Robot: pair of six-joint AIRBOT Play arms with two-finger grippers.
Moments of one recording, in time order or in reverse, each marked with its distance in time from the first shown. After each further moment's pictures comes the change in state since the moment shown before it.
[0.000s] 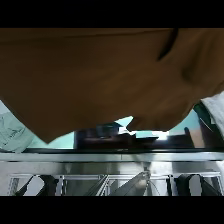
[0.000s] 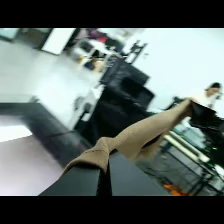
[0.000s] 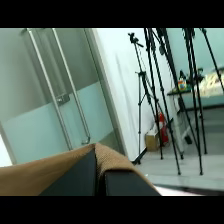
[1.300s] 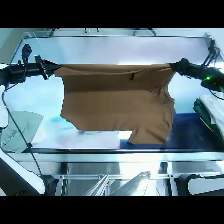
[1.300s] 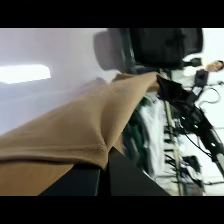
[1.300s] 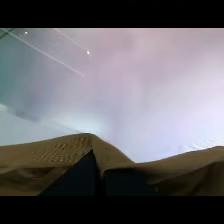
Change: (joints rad) left arm -0.509 -1.162 0.626 0.523 0.271 -0.135; right arm 0.530 -1.067 0.172 -0.410 -0.408 0.005
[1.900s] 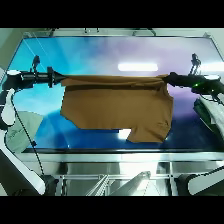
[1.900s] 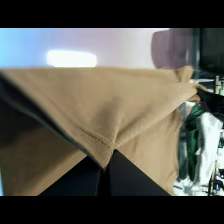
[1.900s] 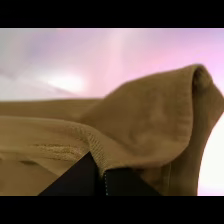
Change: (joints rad) left arm -0.016 -0.072 -0.063 0.204 0.115 -0.001; right arm 0.008 -0.154 0.032 -0.170 0.055 -0.008
